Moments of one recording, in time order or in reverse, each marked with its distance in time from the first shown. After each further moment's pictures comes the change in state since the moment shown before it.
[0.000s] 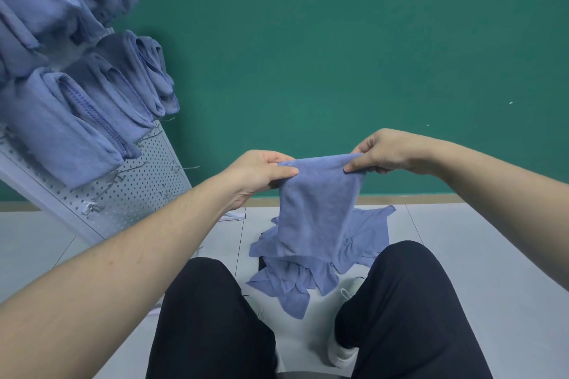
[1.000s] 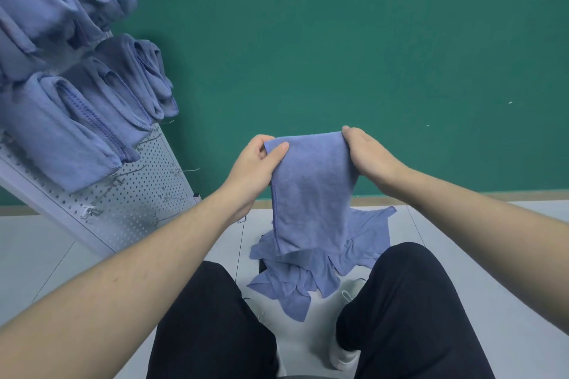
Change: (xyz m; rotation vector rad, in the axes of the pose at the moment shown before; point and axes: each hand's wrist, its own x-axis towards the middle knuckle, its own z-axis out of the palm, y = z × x) left_hand -0.002 -0.004 0.011 -0.124 0.227 0.218; right_hand 0.011 -0.009 0.044 0.285 0.343 -0.115
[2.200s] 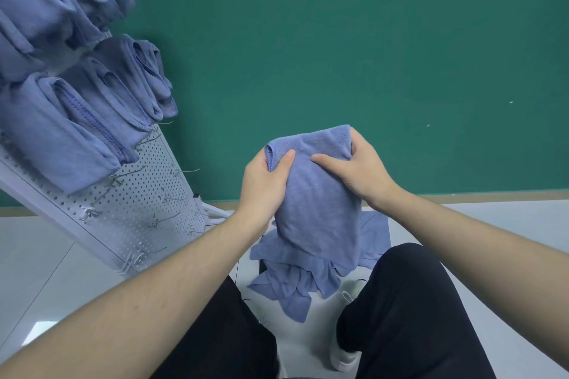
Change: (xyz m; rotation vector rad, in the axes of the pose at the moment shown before) left_hand -0.023 -0.005 0.028 -0.002 0.229 0.057; right_hand -0.020 0.006 0.023 0.314 0.078 -0.177
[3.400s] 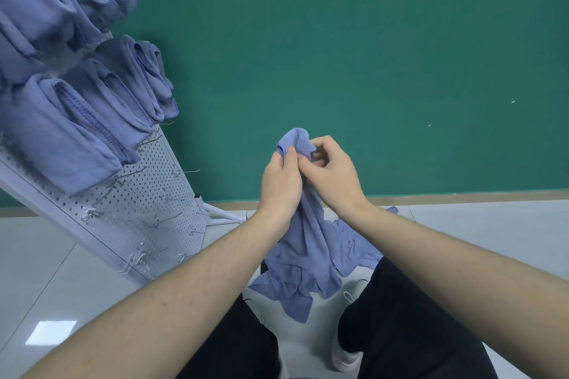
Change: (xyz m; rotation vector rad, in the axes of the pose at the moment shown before) left_hand -0.002 0.003 0.027 -0.015 0.000 -0.097; right_hand -0.009 -0.005 0.049 0.013 0.100 0.007
